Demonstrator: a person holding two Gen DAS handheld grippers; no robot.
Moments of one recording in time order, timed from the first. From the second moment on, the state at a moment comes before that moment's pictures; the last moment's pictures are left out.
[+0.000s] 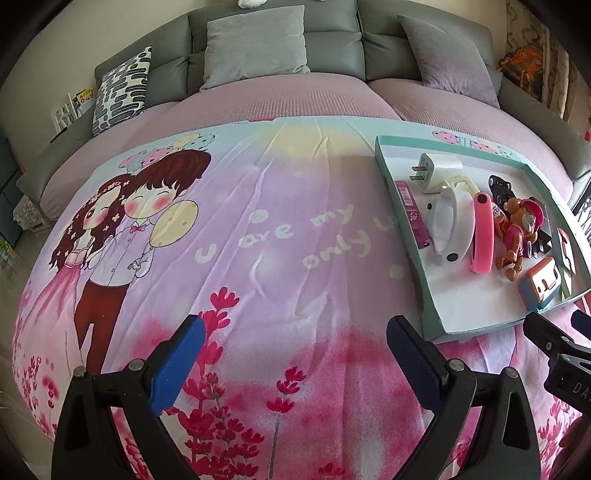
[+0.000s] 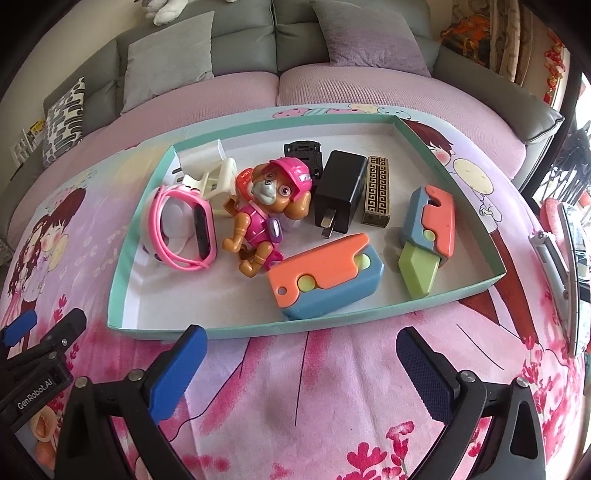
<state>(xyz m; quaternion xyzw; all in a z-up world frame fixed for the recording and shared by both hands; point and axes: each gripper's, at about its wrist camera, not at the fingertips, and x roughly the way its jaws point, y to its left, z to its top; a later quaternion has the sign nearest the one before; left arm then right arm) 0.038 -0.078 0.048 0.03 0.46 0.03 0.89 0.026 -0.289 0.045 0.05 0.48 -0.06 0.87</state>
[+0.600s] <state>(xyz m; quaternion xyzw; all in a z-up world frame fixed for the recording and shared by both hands) 0.040 -0.076 0.043 0.03 0.46 0.04 0.88 0.026 -0.292 0.045 0.05 0.47 -0.06 0.88</state>
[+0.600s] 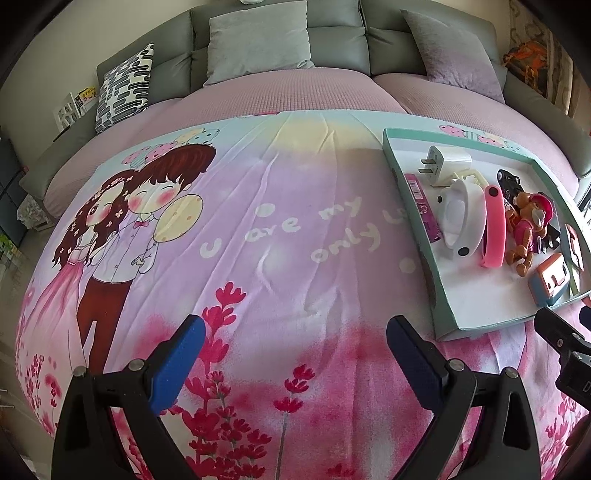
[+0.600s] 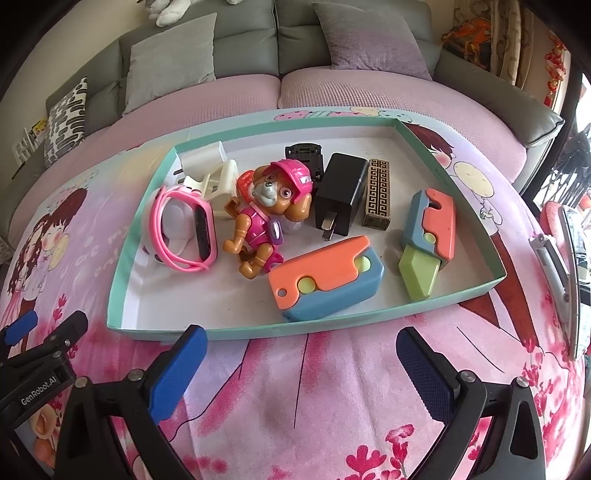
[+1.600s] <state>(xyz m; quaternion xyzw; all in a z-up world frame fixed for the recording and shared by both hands) 0.042 -0.074 0.044 0.02 0.46 0.04 0.89 0.026 -0.291 0.046 0.04 0.47 -0.06 0.88</state>
